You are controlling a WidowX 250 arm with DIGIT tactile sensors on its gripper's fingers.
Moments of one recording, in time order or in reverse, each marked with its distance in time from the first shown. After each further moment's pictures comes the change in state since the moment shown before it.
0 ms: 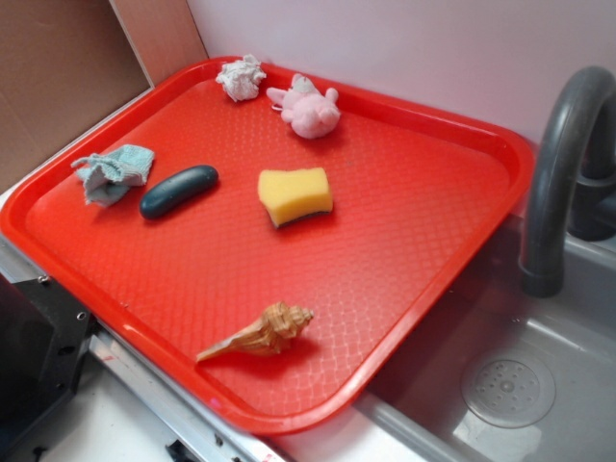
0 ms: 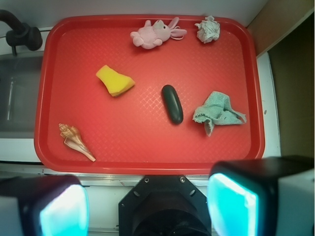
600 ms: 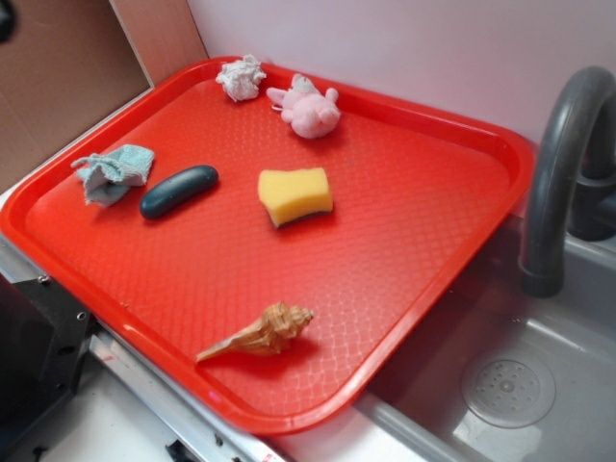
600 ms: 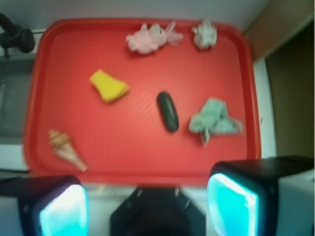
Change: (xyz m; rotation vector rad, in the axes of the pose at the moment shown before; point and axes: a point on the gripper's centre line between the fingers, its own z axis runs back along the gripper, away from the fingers) arm 0.025 -0.008 -0.025 0.050 -0.034 -0.109
